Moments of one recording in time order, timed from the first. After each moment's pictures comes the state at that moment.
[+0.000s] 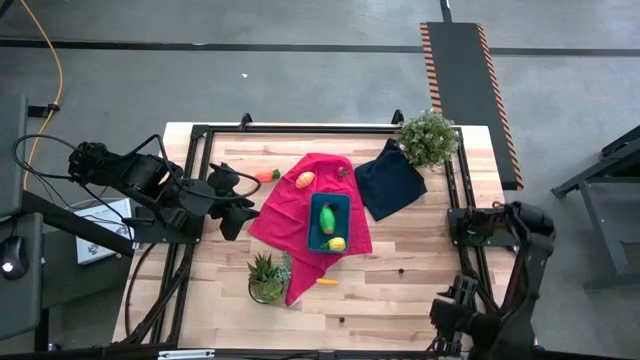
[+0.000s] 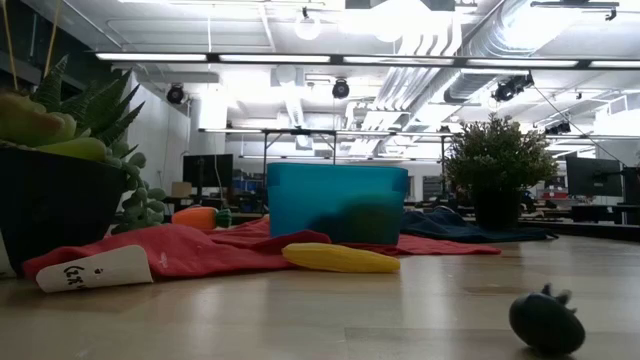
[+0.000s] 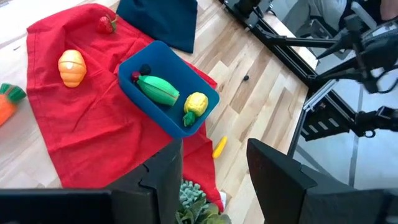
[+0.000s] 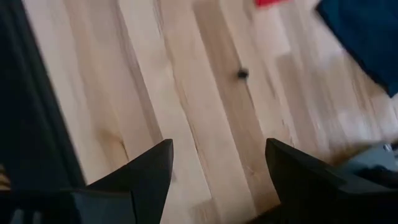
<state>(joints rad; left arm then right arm) -0.28 1.10 1.38 -1.07 -0.38 -0.99 1.19 1.82 1.64 -1.57 0.43 1.51</state>
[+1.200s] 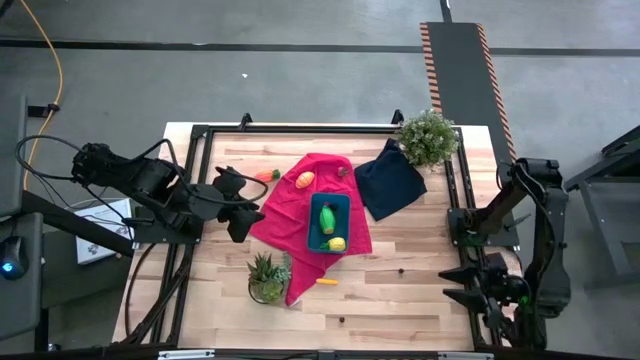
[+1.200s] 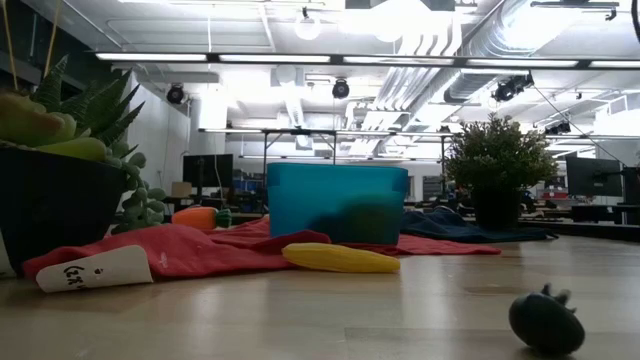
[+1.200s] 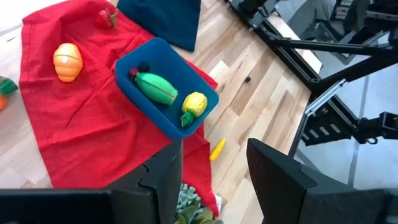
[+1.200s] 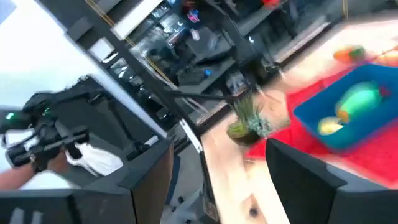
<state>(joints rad) -0.28 1.14 1.38 -1.05 -0.38 -1.03 1.48 1.41 1.05 -1.28 1.52 2.34</state>
